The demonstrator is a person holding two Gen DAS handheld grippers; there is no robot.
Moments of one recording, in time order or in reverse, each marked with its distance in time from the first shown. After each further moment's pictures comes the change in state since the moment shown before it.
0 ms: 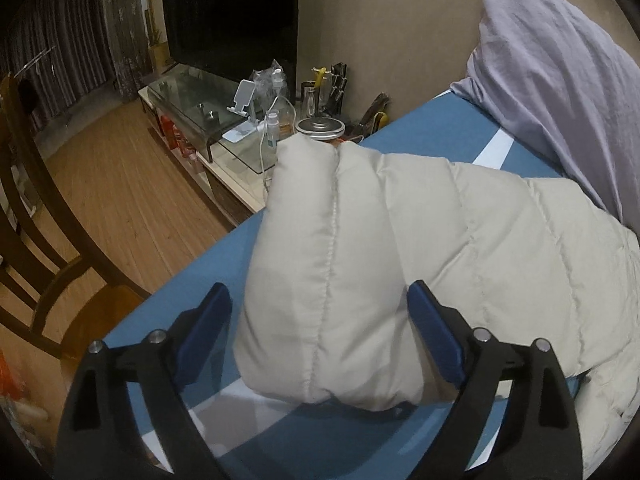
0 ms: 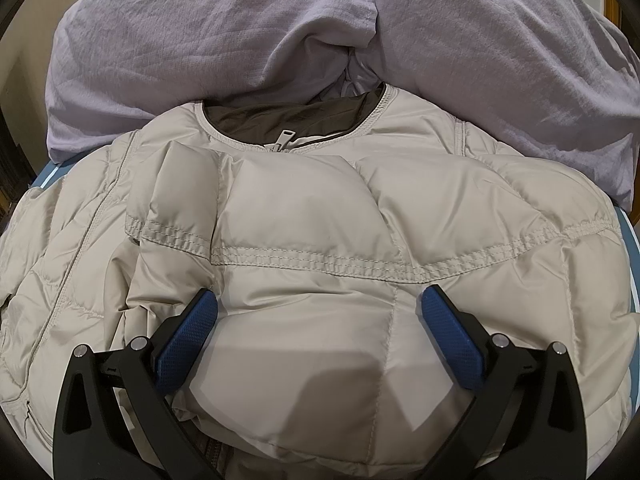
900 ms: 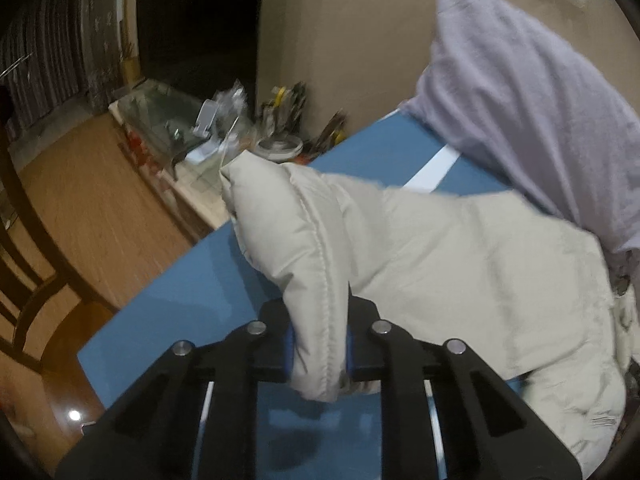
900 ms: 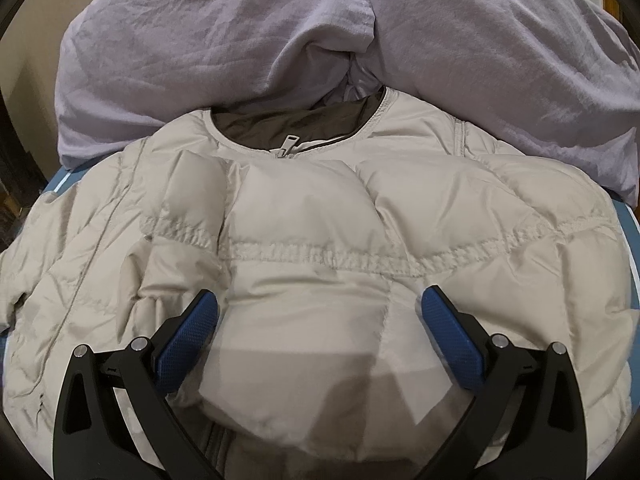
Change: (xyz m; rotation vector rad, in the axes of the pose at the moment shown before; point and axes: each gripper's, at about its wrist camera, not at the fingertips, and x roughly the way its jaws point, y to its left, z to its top) left arm -0.042 -0.036 0.014 0.024 -0.077 -0.146; right arm -0.013 -0.004 -0.002 0.018 0.005 0.048
